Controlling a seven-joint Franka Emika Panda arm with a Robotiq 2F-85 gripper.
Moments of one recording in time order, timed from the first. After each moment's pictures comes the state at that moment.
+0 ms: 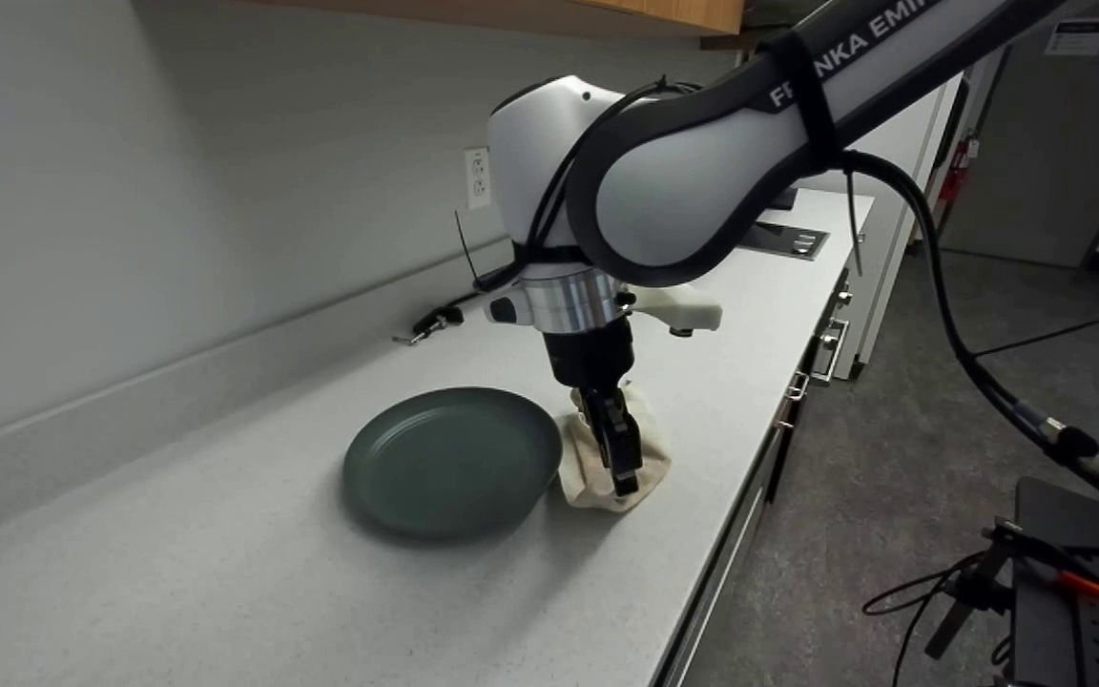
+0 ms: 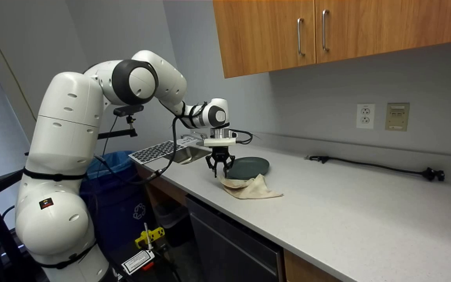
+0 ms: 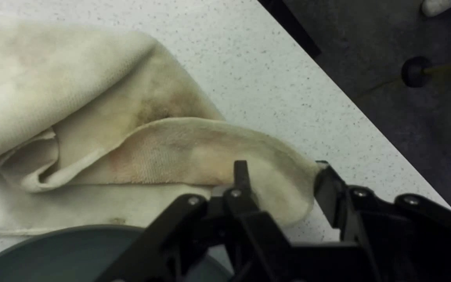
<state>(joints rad) 0.18 0.51 0.21 -1.73 -0.13 1.98 -0.45</state>
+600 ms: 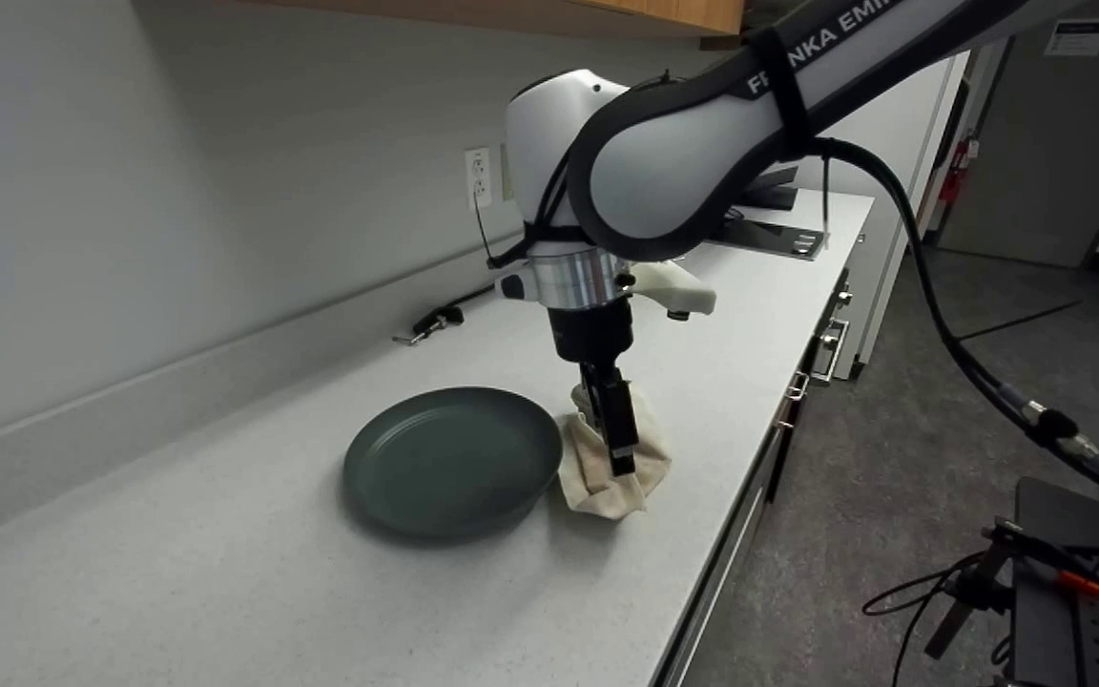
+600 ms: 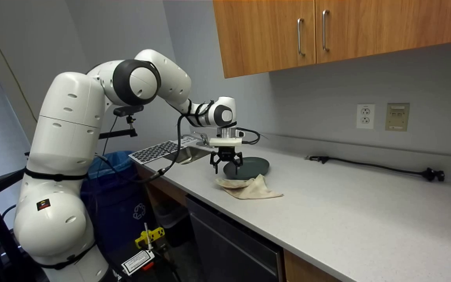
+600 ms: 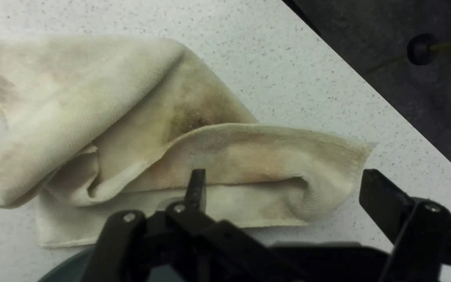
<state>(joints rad) 0.14 0.51 0.19 -1.71 -0.09 2.00 -0.45</state>
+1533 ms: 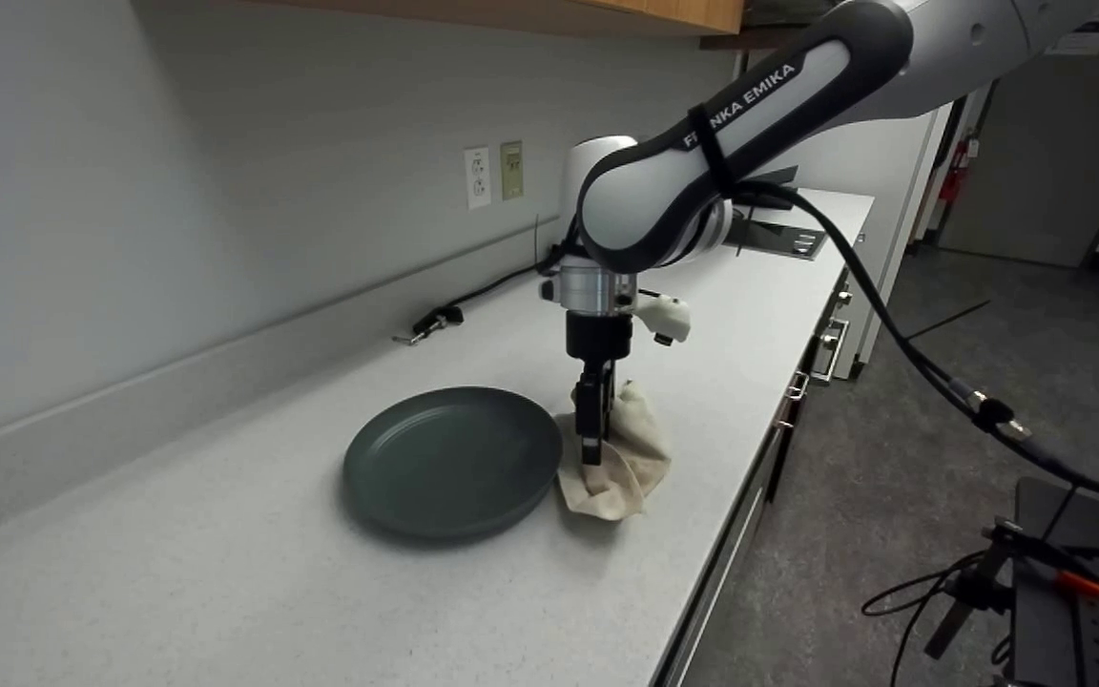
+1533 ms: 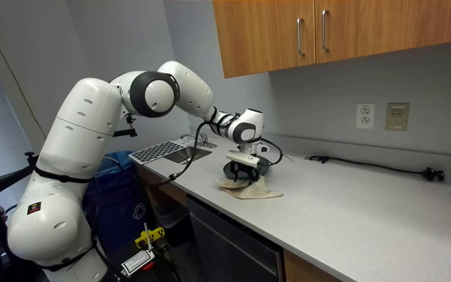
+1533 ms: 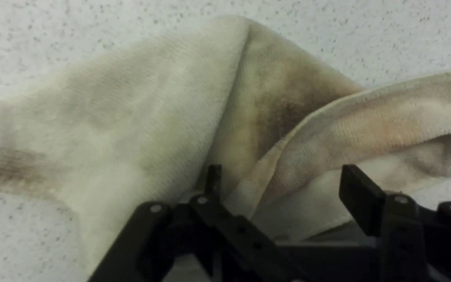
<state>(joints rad) 0.00 0.65 0.17 -1.67 0.14 2.16 -0.40</state>
